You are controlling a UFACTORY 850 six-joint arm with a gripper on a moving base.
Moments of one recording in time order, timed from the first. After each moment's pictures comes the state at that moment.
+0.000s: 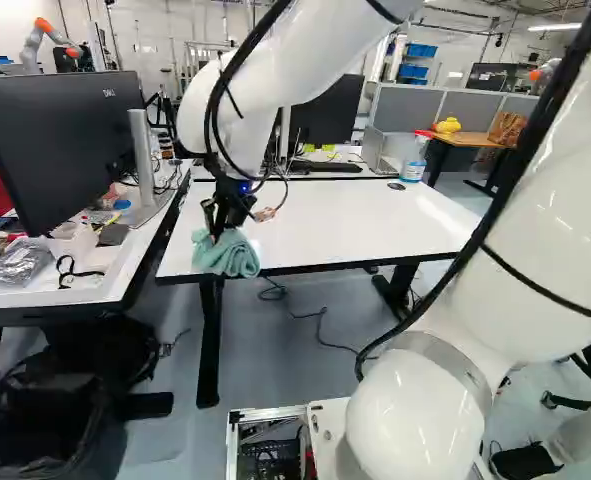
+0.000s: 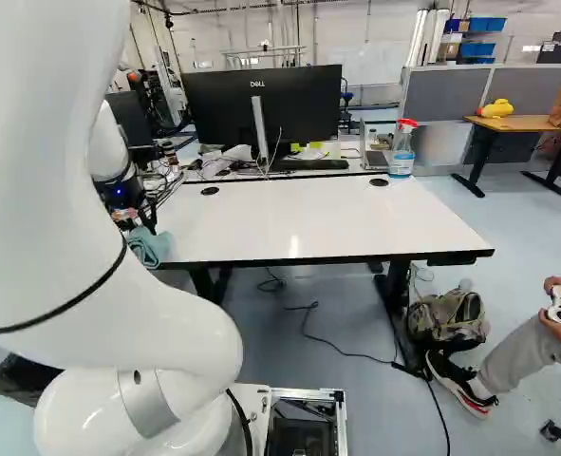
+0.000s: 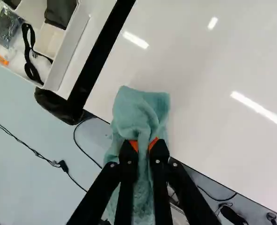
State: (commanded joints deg) arm 34.7 6.2 -44.5 6.4 -31.4 0.0
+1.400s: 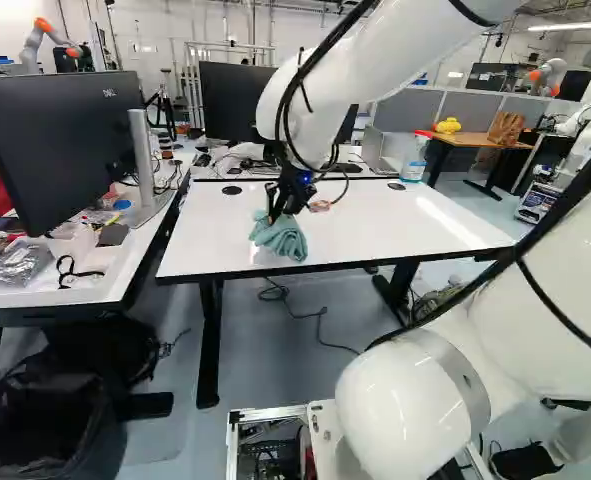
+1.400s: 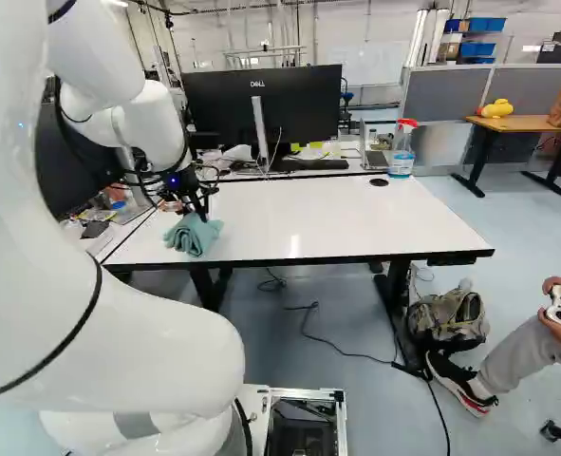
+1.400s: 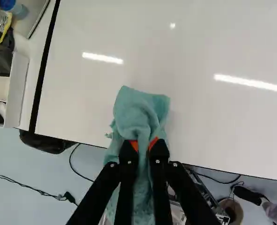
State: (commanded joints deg) arm 16.2 13.7 -39.4 6.4 -31.4 0.0
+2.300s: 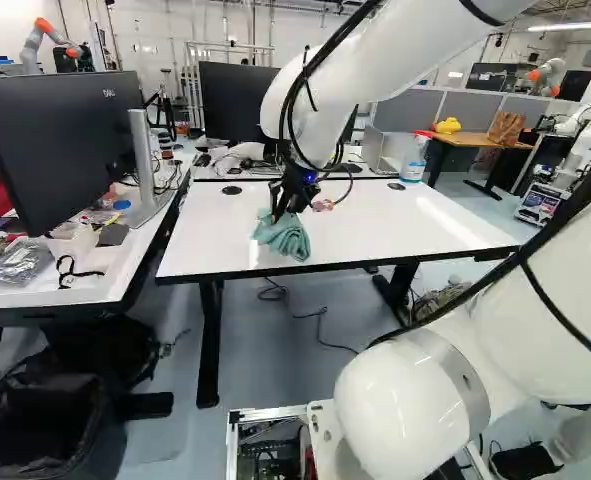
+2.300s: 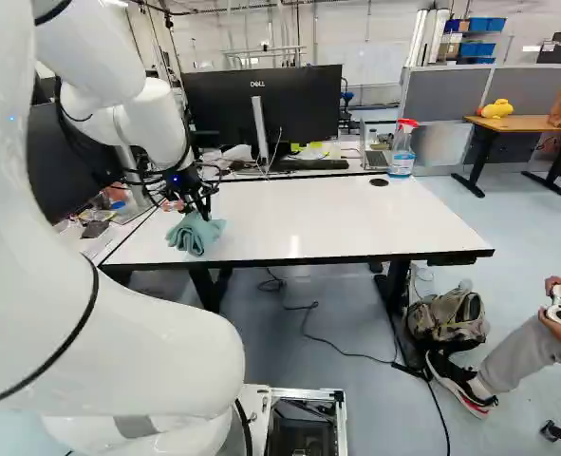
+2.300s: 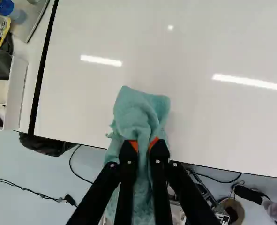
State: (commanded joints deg) arm 15.7 14.6 -39.7 6.4 -31.4 0.0
